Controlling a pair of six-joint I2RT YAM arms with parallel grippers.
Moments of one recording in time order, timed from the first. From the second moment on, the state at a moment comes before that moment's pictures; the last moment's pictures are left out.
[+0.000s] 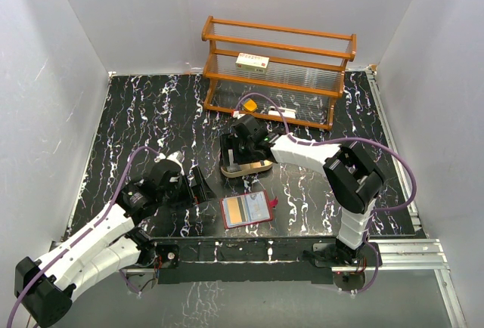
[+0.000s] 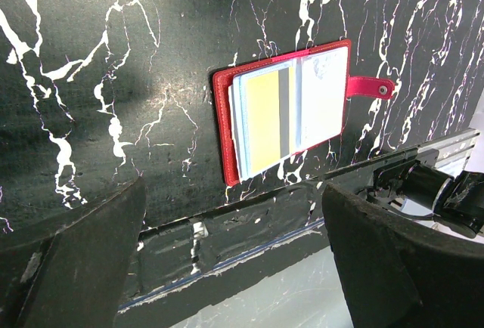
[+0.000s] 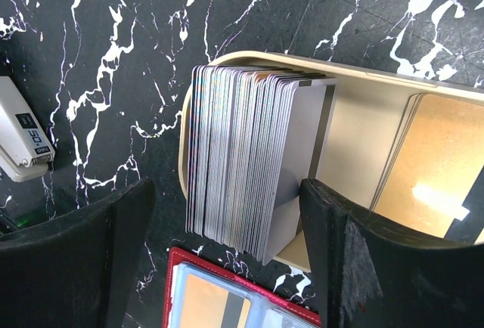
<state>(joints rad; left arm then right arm) -0.67 0.76 0.56 -0.66 0.10 -0.91 0.77 1.83 1.23 -0.25 -0.11 0.55</state>
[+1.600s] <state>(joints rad) -0.67 0.77 0.56 -0.65 0.11 -0.91 0.77 1.78 1.23 -0.28 -0.07 0.55</state>
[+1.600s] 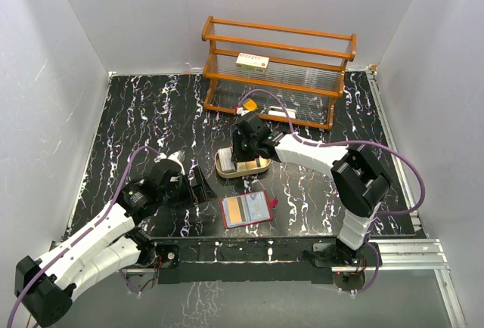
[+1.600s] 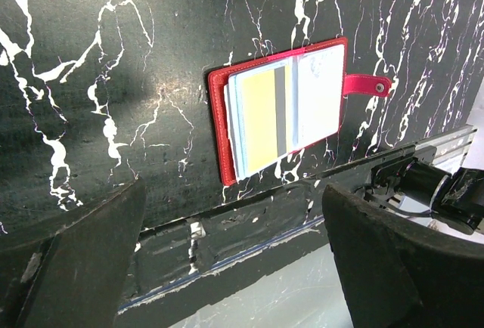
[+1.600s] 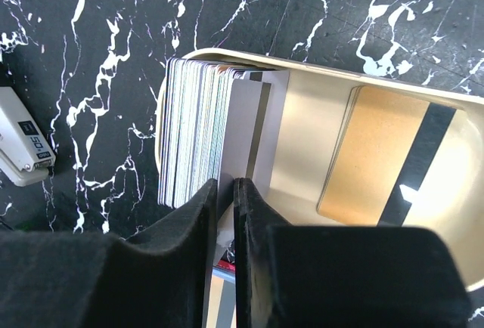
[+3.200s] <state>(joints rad) -0.67 0.62 0.55 -0.16 0.32 -1.24 0.77 0.89 0.73 0.01 -0.37 0.88</state>
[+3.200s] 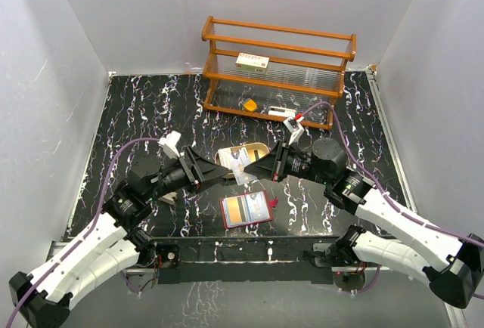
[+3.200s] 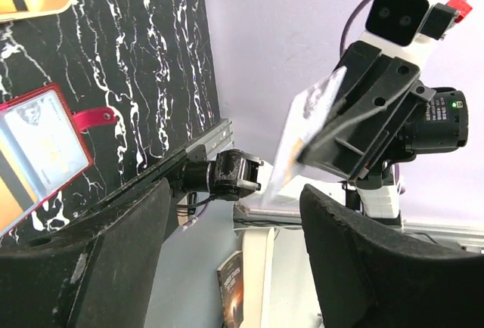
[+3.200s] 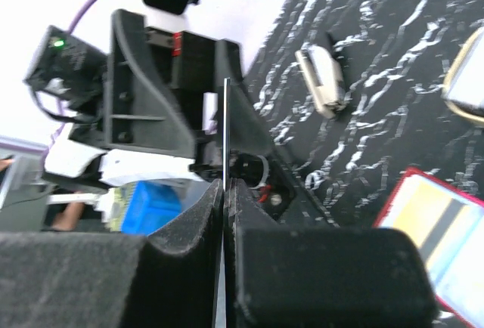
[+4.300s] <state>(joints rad) -0.67 0.68 0.47 -0.02 0.40 -1.21 0.77 0.86 0.64 -0.06 -0.33 0.99</state>
